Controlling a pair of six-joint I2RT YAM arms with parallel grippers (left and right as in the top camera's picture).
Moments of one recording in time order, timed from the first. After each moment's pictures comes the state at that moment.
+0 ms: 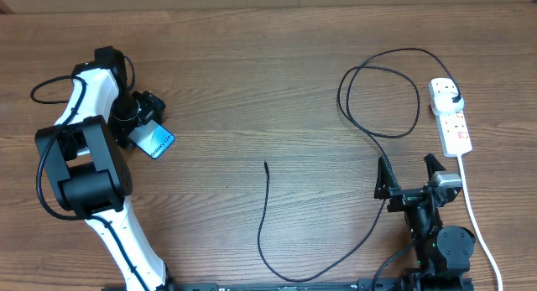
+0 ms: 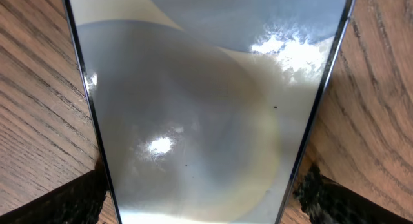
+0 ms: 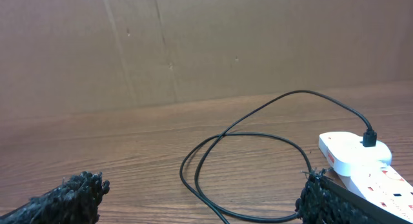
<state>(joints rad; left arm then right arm) 0.23 2.22 1.66 -1.04 0.02 -0.71 0.00 0.01 0.02 -0.03 -0.11 0.15</state>
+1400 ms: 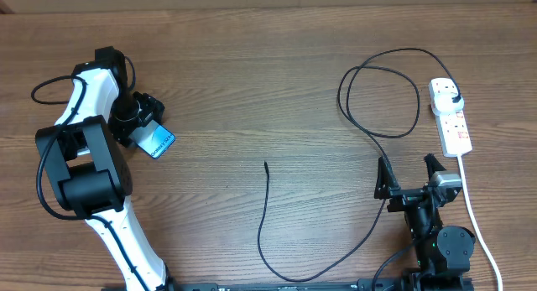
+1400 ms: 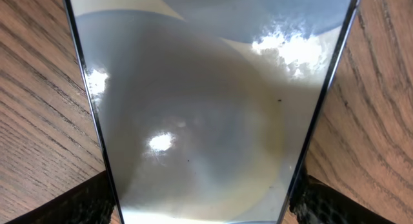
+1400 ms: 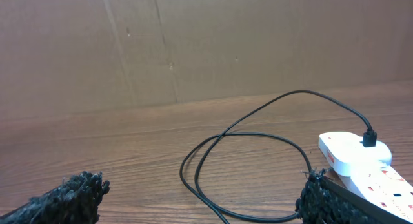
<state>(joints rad) 0.23 2.22 1.66 -1.04 0.03 -0.71 0.00 0.01 0.02 -0.03 -0.11 0.15</state>
